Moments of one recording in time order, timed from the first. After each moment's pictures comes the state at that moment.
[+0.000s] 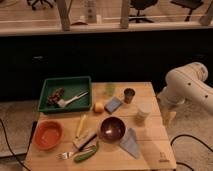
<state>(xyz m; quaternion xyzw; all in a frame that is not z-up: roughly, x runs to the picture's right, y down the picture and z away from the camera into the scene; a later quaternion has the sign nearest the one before) 0.292 0.110 0.681 -0.28 0.02 0.03 0.96</state>
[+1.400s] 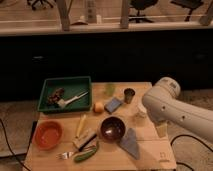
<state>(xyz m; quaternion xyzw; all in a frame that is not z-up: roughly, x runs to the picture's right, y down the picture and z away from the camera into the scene) 0.244 0.165 0.666 -0.28 0.08 -0.15 0.94</state>
